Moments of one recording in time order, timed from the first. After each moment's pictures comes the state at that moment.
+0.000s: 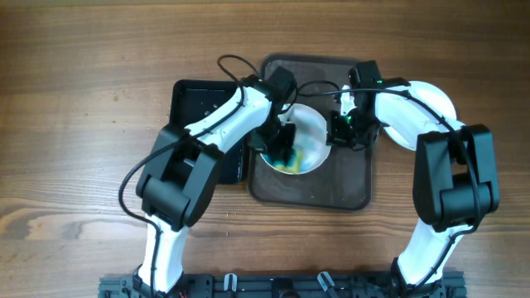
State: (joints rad) left arm -0.57 2.15 1.58 -1.03 0.25 -0.39; right arm 0.18 1.99 1.26 -0.81 -0.38 0.27
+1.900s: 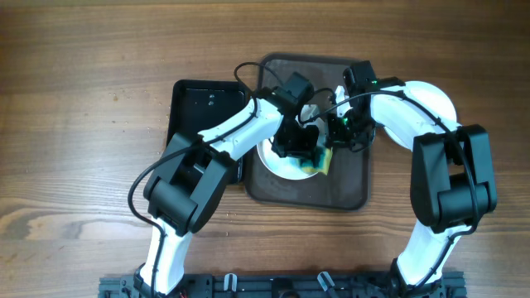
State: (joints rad) left arm -0.65 2.15 1.52 -0.79 0.52 -0.41; right arm 0.20 1.99 1.26 -0.83 -0.31 0.19
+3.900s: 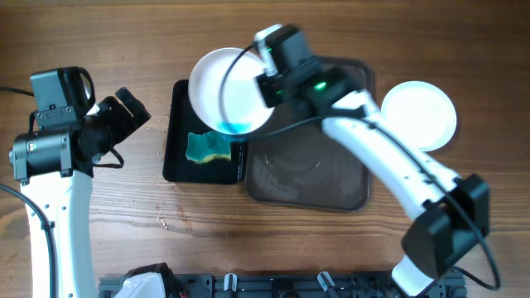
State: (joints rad) left arm 0.19 1.25 1.31 -1.07 0.06 -0.50; right arm 0.64 1.82 1.61 -0.62 0.16 0.08
